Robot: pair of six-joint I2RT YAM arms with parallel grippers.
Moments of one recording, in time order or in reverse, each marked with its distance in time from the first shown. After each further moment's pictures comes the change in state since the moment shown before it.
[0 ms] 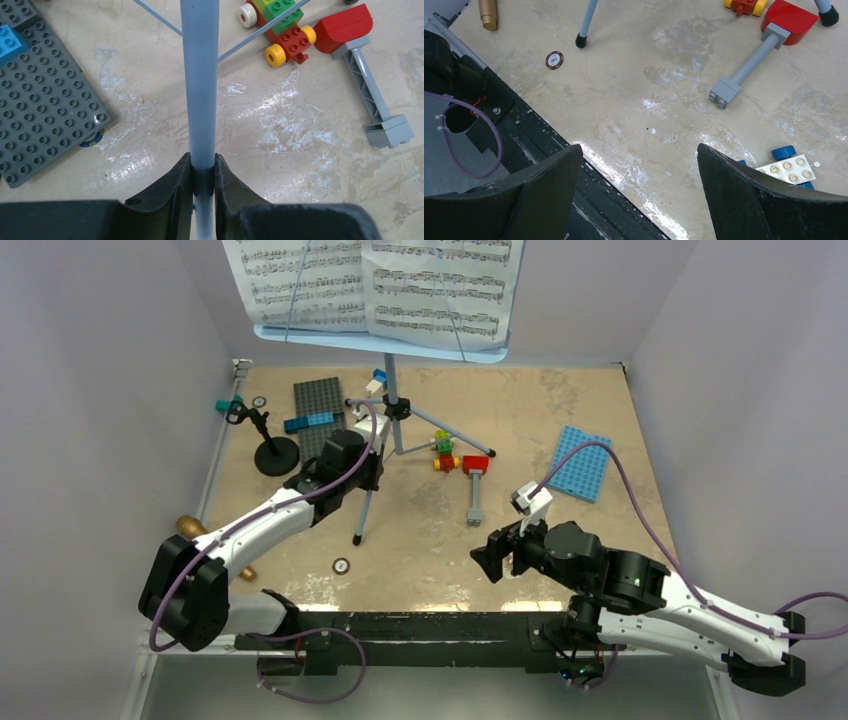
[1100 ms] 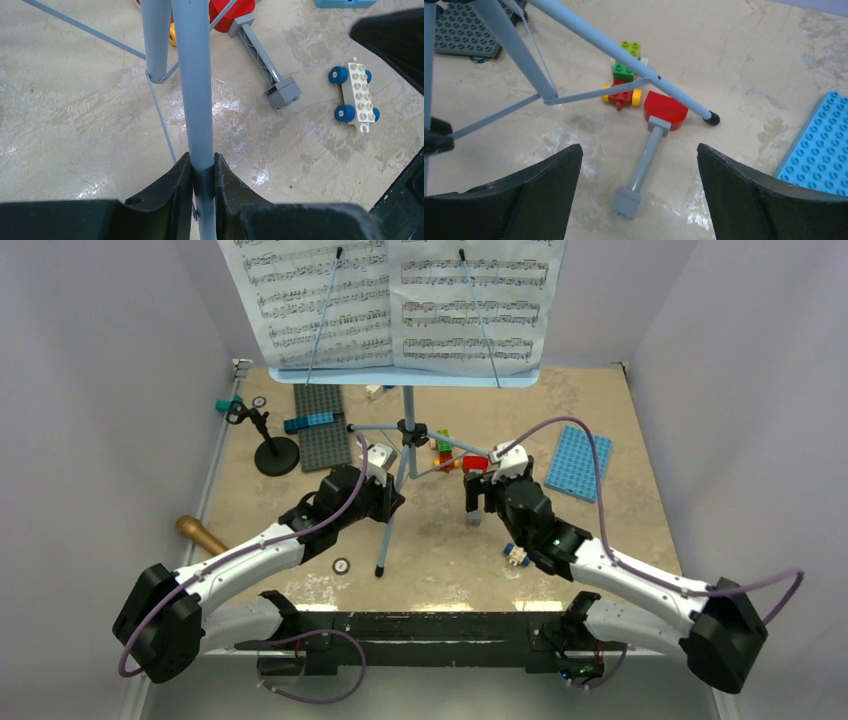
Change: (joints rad) left arm -0.160 -0.192 -0.225 0.156 0.124 -0.149; right arm -0.324 0.388 -0.171 0.739 0.173 -0.275
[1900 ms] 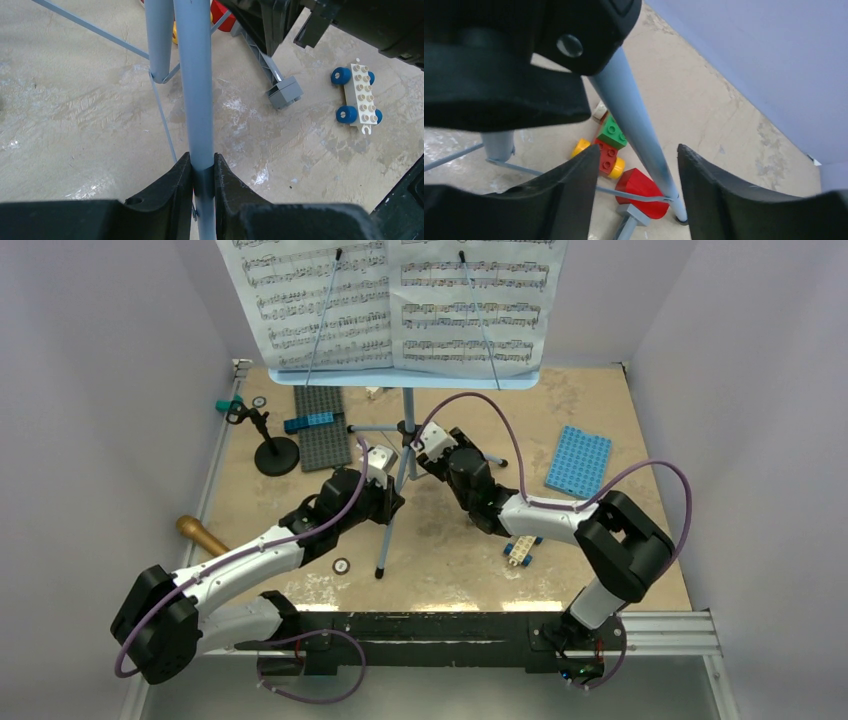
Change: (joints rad) left arm -0.027 -0.014 -0.006 -0.009 -0.048 -0.016; right arm -0.040 0.661 0.284 0.416 -0.048 -0.566
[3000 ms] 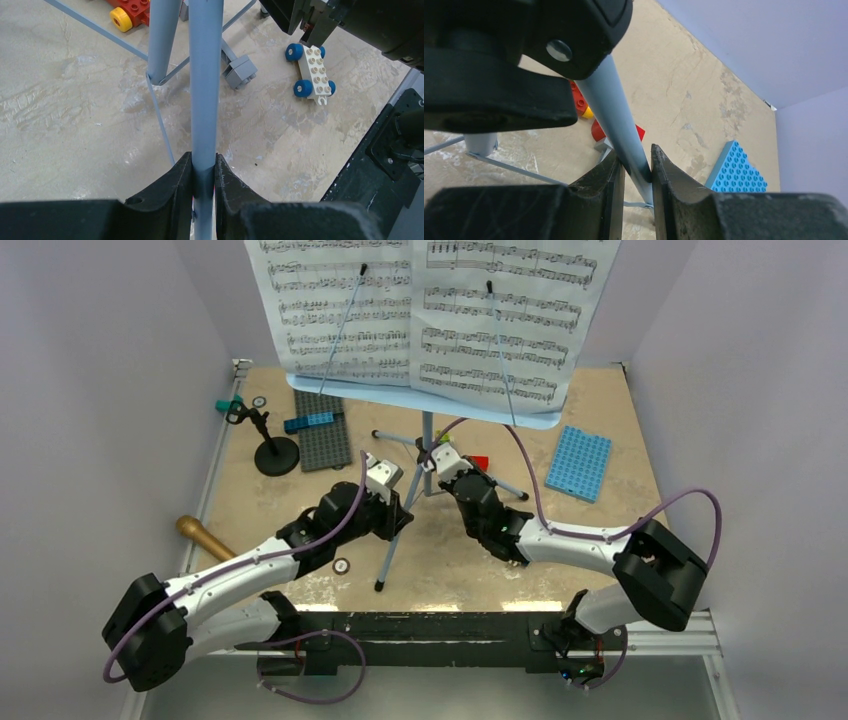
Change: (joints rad) left arm -0.059 -0.053 -0.060 0.040 0.068 -0.028; right arm 0.124 -0.186 -0.129 -0.127 0.294 0.027
